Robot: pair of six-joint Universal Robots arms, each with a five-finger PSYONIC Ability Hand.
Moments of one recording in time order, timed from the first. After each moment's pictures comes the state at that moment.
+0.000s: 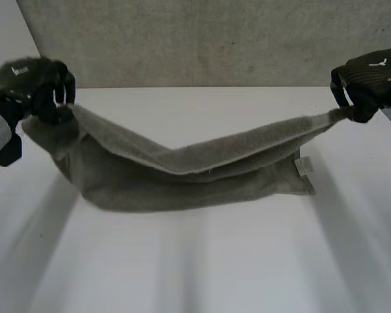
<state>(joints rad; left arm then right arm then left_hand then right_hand) 4.62 -1.66 -1.52 3.09 -1.25 3.26 1.72 -1.35 1.13 0.52 1.30 2.60 1.34 1.35 1.38 1.36 1.19 1.35 1.34 1.34 1.34 1.15</state>
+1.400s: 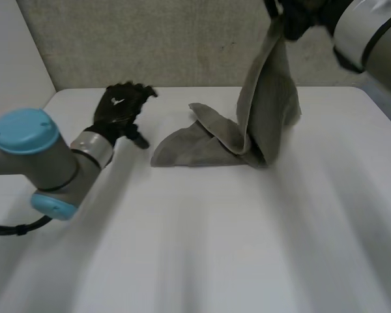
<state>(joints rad) 4.35 -2.18 -1.37 3.67 -1.30 3.26 2.00 -1.22 0.73 0.32 1.33 2.76 0.47 0.49 0.46 0.48 0.27 1.35 1.34 1.34 1.34 1.16</state>
